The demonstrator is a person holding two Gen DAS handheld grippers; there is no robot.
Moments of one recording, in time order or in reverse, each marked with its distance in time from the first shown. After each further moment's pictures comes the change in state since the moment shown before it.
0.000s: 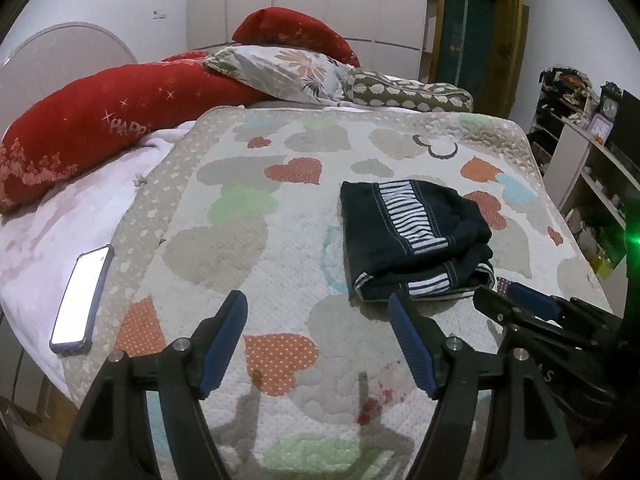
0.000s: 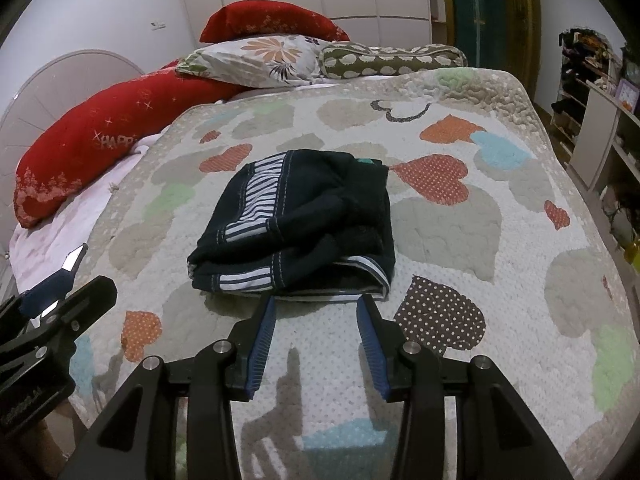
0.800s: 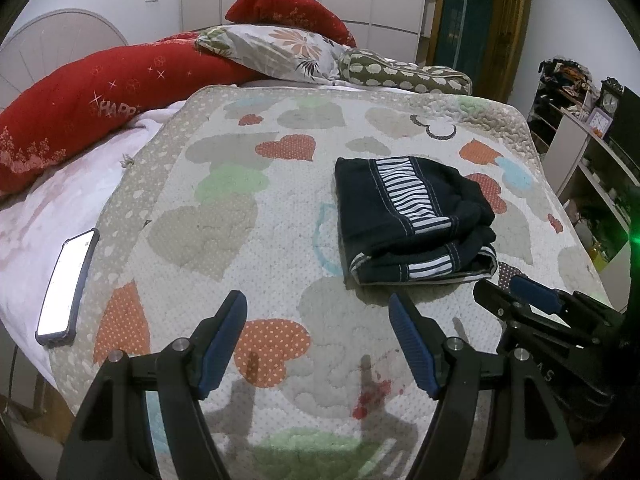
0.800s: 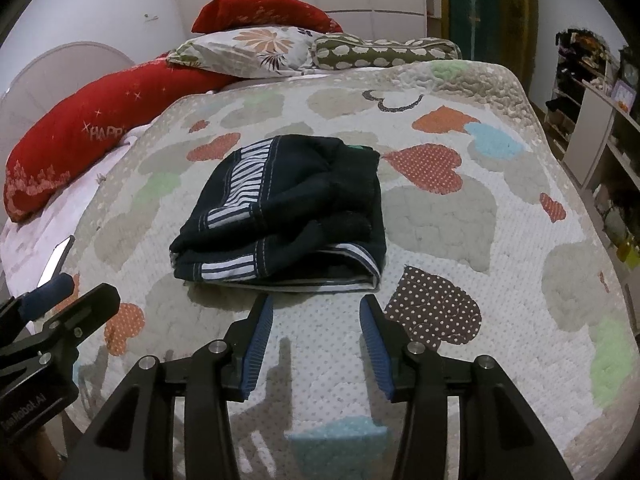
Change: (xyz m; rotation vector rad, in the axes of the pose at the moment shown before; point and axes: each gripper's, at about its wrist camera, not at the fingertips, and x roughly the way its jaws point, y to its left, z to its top) left arm 0.016 0.001 -0.004 -0.011 0.066 -0.027; right arm 0.010 -0.004 -0.004 -0.015 0.027 -0.038
